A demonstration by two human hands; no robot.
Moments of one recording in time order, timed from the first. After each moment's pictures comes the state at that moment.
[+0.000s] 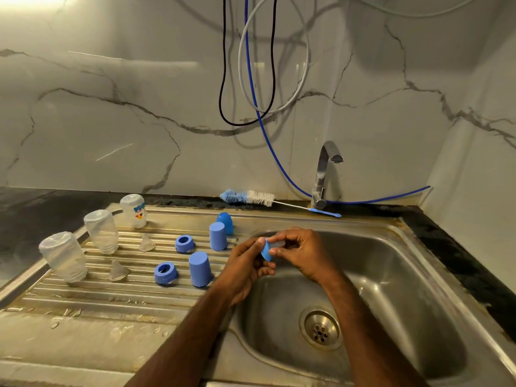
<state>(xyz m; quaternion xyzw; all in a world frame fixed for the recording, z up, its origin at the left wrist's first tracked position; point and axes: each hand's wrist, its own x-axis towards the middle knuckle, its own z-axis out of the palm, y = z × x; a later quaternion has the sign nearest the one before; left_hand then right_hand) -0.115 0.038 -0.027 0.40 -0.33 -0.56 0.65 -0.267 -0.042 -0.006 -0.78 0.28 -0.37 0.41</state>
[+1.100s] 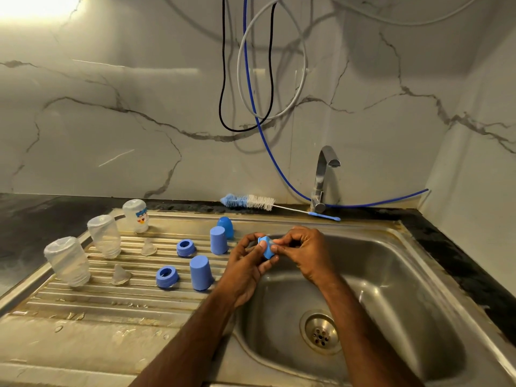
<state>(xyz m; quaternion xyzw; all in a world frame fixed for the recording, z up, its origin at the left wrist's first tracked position) -0.121 0.038 -0.024 0.32 -0.26 -0.57 0.72 -0.264 -0.042 -0.001 -0.76 0.29 -0.44 0.38</state>
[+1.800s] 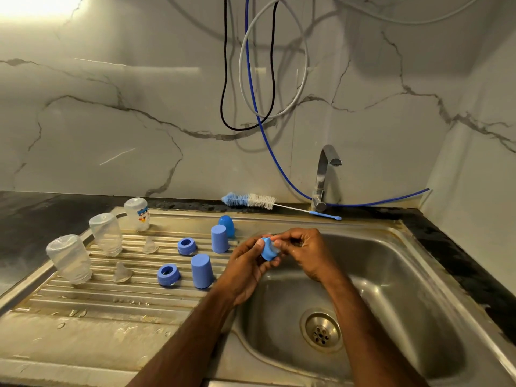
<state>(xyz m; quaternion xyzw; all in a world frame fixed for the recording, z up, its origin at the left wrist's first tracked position) -0.119 0.041 -0.023 0.32 -0.28 -0.59 0.69 -0.267 -0.043 -0.001 -0.73 0.30 -0.40 0.46</state>
